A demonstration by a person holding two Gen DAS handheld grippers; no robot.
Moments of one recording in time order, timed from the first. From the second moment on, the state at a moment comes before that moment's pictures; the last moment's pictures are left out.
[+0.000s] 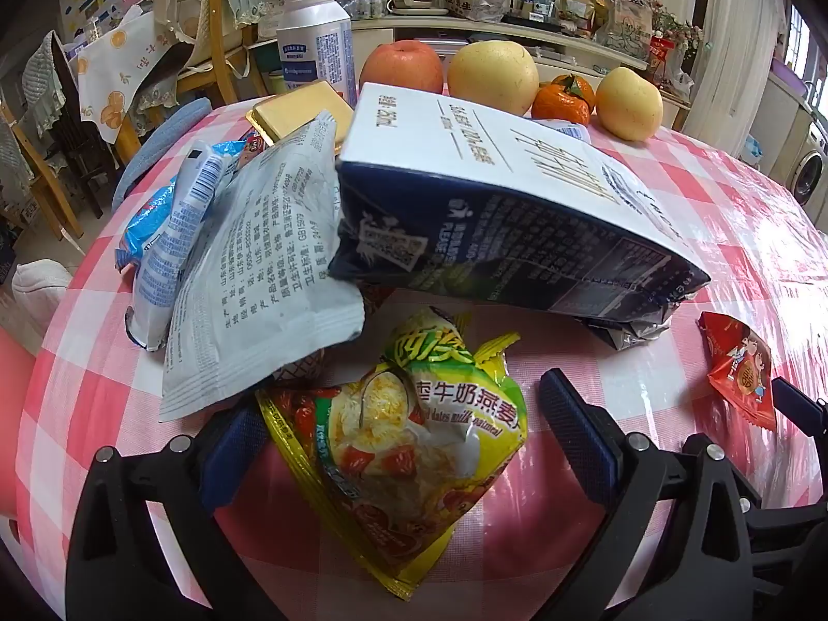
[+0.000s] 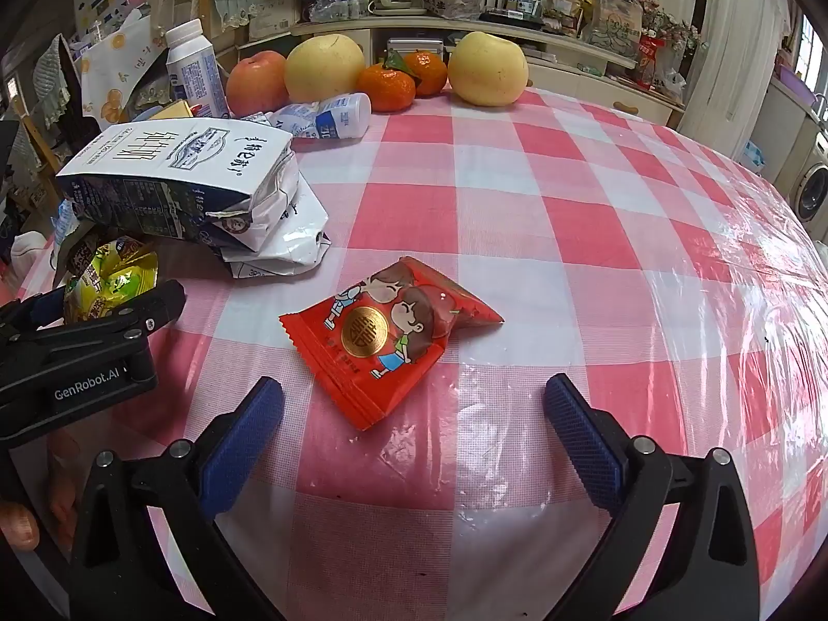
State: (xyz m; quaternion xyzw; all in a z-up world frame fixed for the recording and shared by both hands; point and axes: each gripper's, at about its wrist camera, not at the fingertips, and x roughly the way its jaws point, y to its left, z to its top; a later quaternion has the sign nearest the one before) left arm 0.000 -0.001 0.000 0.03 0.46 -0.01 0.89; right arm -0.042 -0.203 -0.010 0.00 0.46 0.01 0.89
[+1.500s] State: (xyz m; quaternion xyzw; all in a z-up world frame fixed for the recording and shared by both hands) left arm -0.075 0.081 0.118 -0.02 0.28 -0.04 0.96; right arm -0.075 -0.184 0.071 0.00 0.32 -0.05 0.95
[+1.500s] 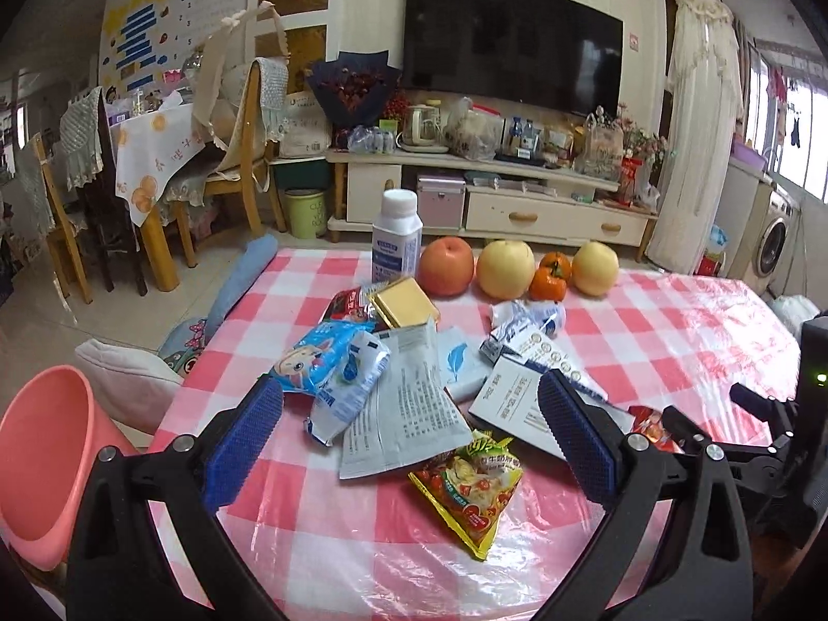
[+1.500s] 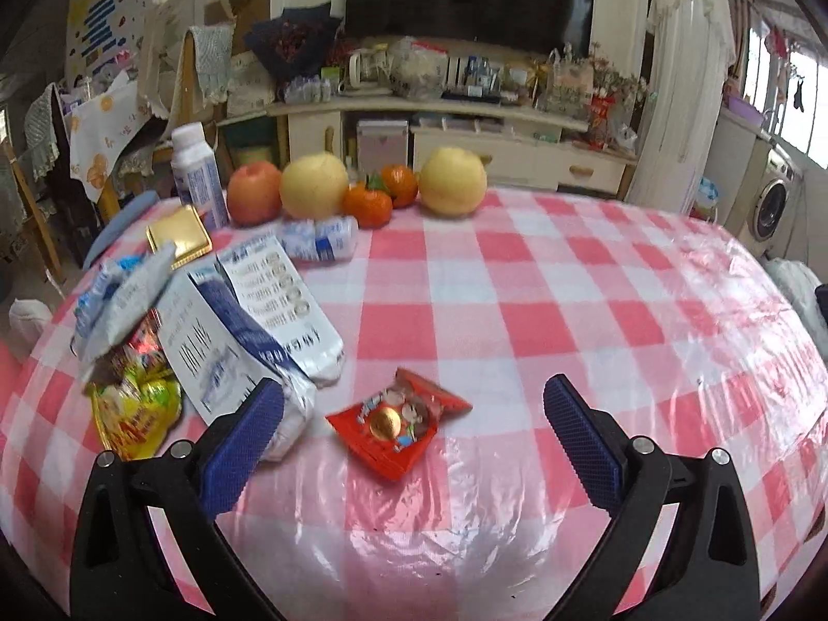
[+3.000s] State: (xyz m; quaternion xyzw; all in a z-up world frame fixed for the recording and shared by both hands) left arm -0.085 0.106 0.121 -0.04 0.28 -0.01 0.96; right arm -0.123 -0.174 0.115 -0.04 0.21 -0.07 0.97
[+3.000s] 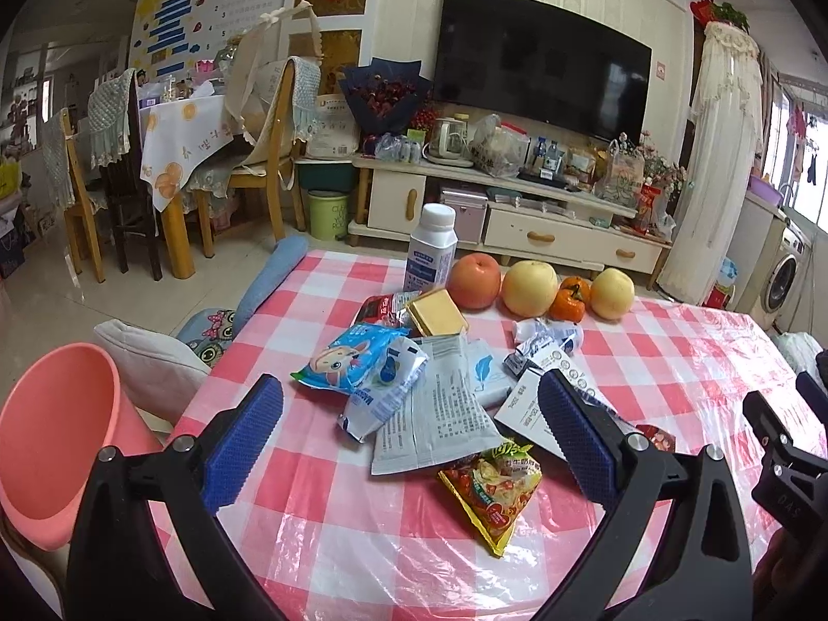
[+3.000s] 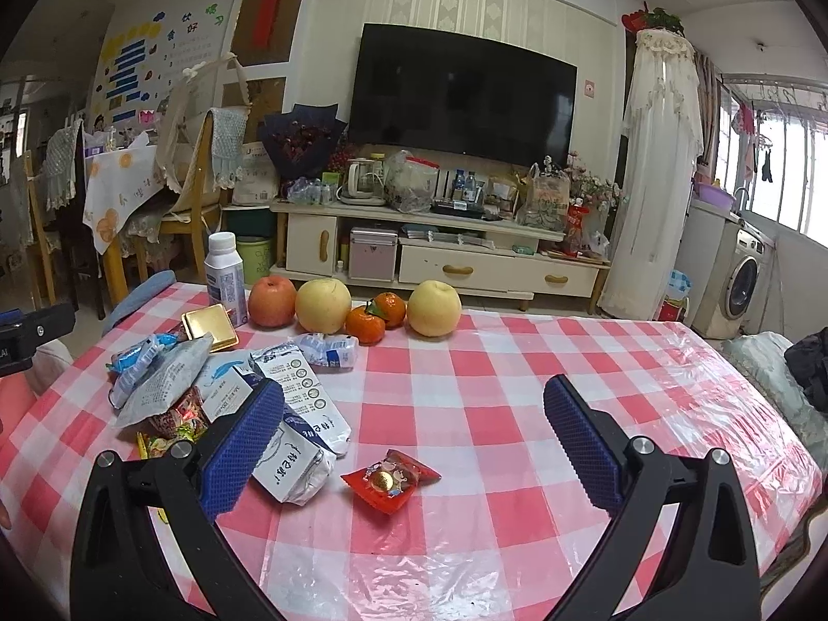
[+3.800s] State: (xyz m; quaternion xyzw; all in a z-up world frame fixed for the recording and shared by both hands) left arm -0.071 0.095 0.095 -0.04 0.32 -0.05 0.94; right arm -0.092 -0.179 0.083 -0.01 0.29 0.04 0.96
